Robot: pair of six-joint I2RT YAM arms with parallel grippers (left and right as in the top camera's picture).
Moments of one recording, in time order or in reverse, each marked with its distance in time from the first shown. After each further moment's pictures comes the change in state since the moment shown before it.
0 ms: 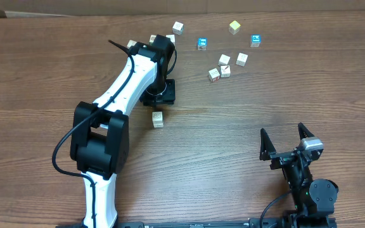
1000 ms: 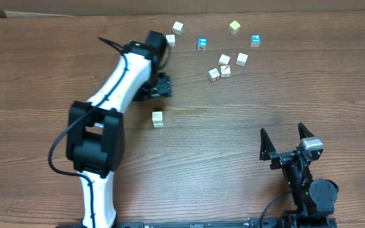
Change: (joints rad) left arm 0.073 0.000 0.000 0.071 -0.097 -0.068; right arm 0.000 0.000 0.000 0.001 0.000 0.000
